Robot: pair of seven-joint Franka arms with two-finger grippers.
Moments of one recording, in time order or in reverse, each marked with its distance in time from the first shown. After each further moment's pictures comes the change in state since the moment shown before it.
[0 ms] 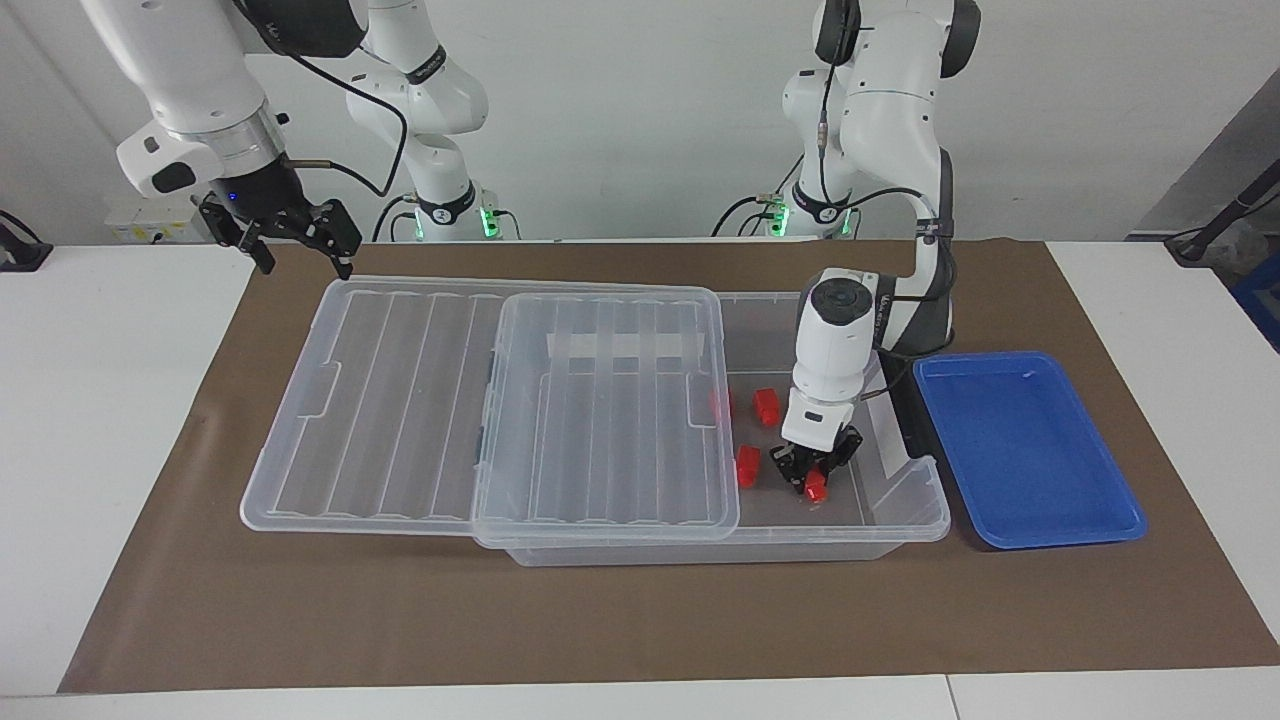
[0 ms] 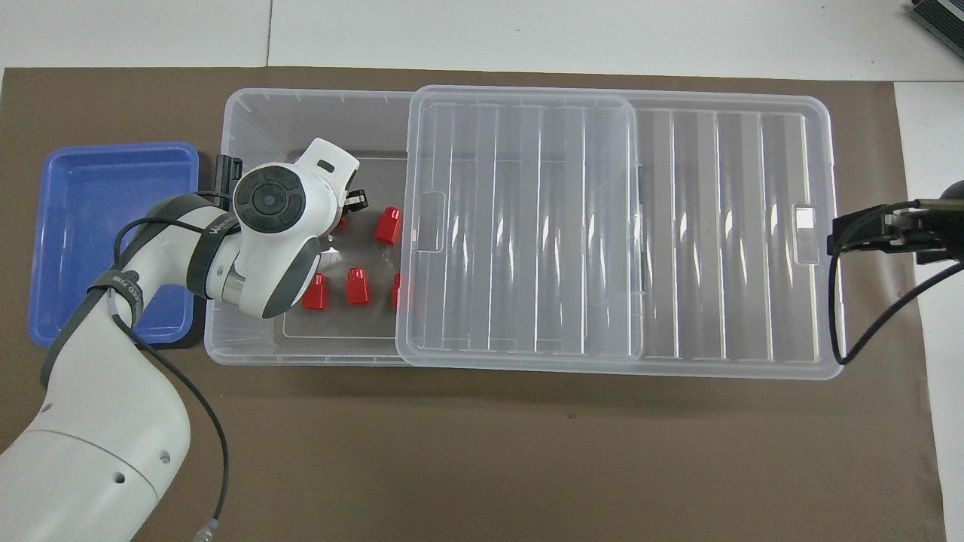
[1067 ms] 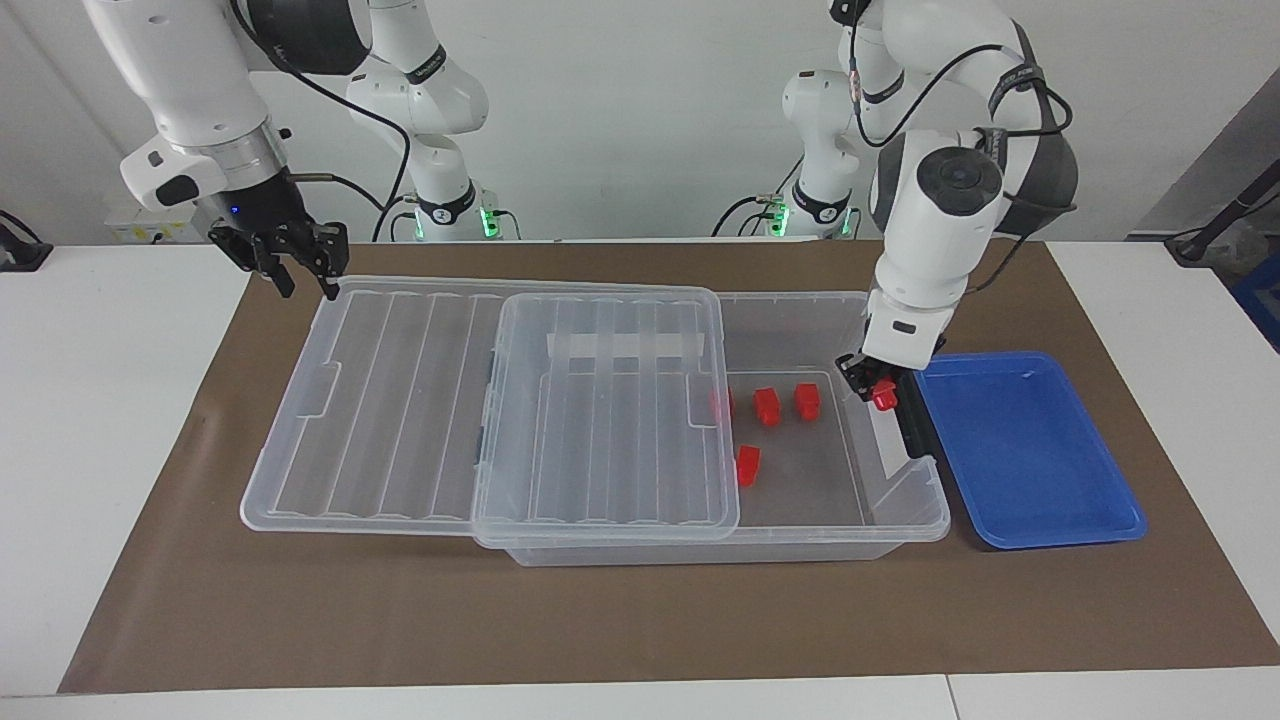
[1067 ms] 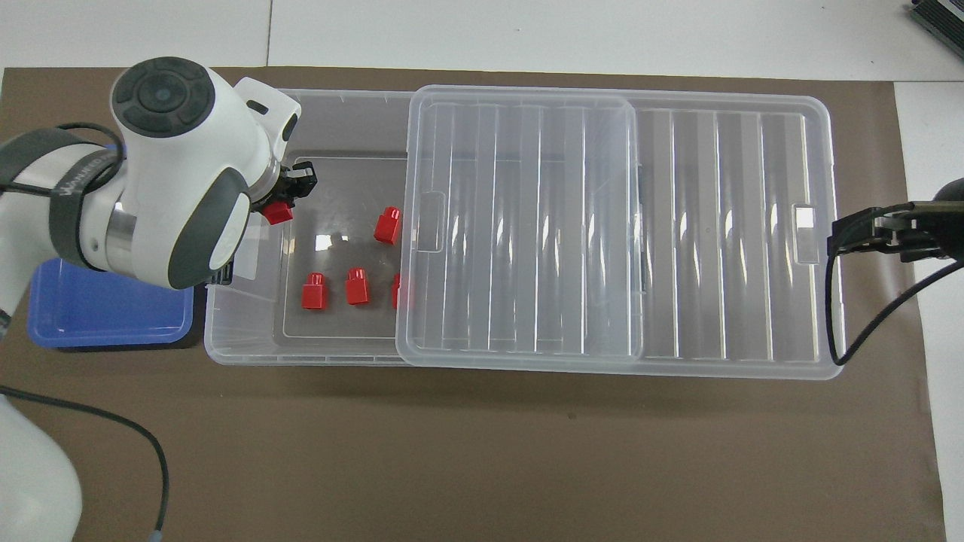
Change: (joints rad) left arm 0.048 -0.203 0.016 0.317 -0.114 -0.750 0.197; right arm 0.000 -0.008 -0.015 -0.080 0.000 0.138 -0.023
